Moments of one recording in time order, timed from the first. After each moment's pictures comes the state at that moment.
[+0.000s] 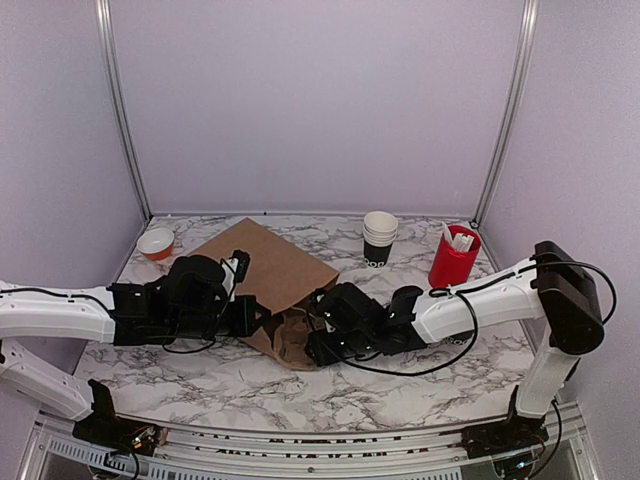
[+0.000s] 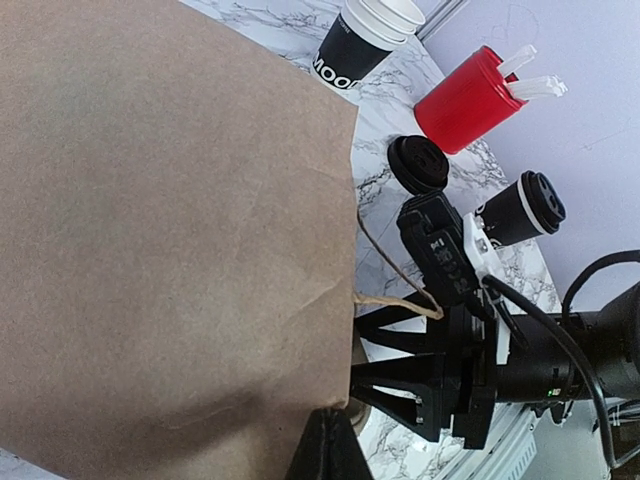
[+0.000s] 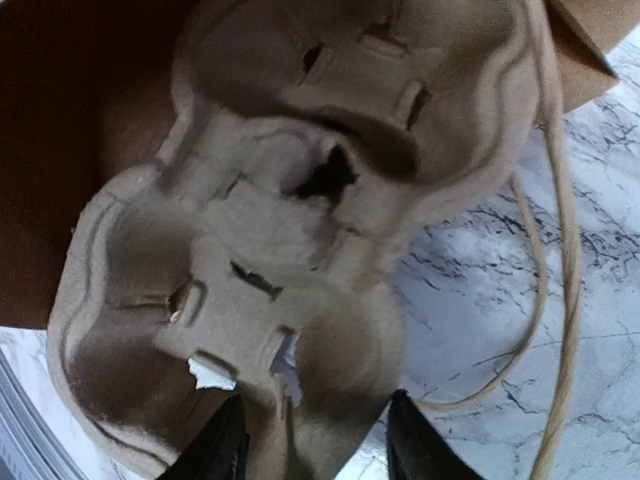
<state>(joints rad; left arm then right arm) -1.04 1.25 0.75 -0.10 -0.14 -0.77 1.11 1.77 1.03 -0.16 0.14 0.64</state>
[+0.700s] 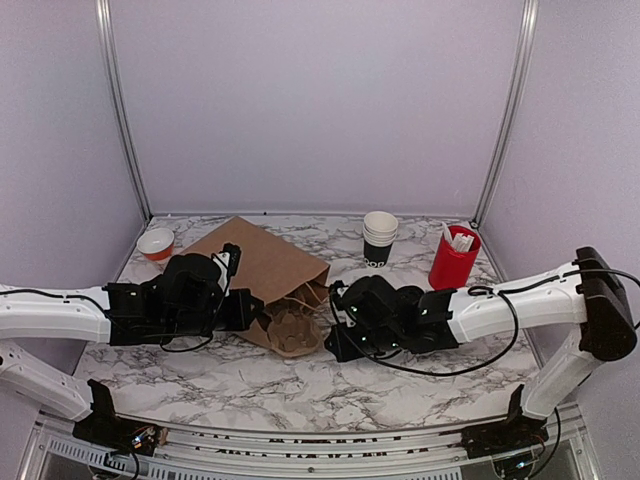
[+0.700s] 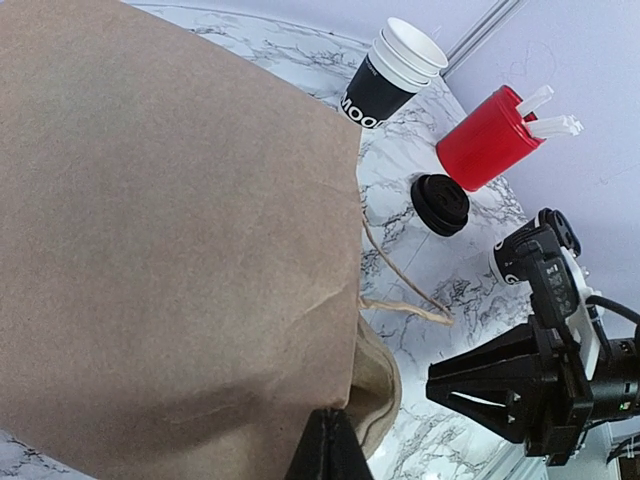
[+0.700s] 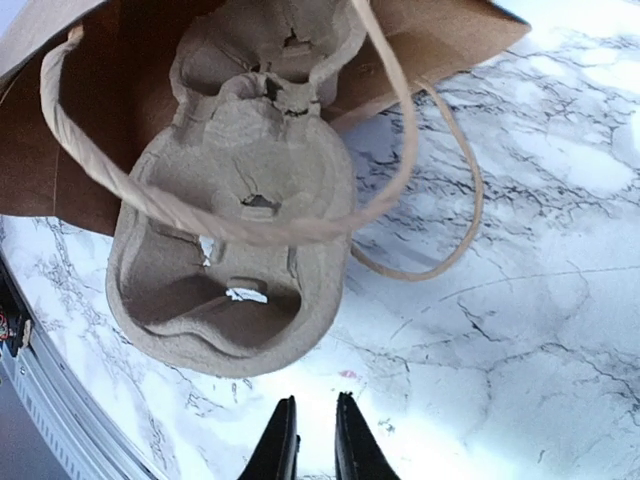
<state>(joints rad) -1.04 1.22 0.75 -0.11 -0.24 -0.77 1.12 1.58 0.93 -0.19 0.12 0.71</state>
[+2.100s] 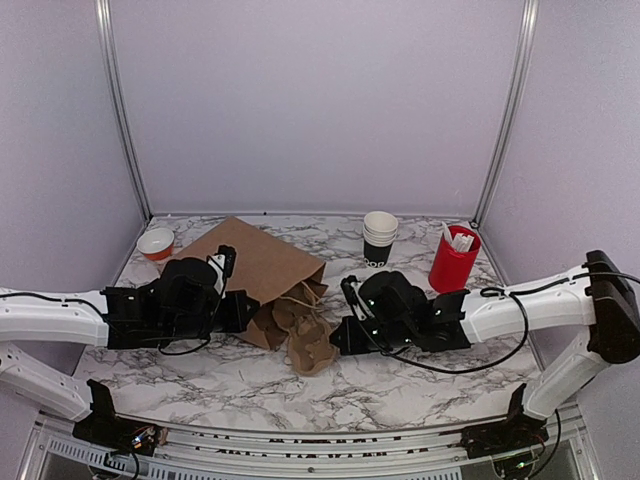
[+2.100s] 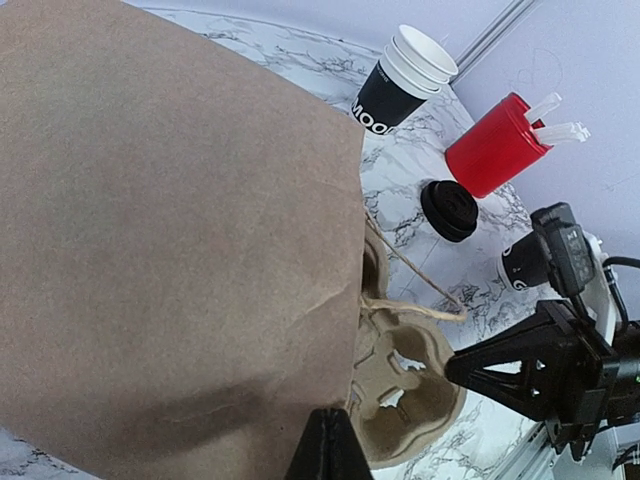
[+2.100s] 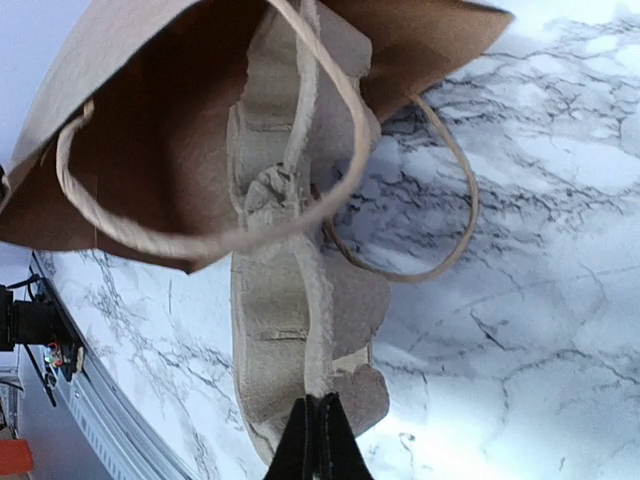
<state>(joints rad) -1.03 1.20 0.71 -0.08 -0.27 -0.77 1.06 1.53 0.85 -0.05 0.03 0.79</state>
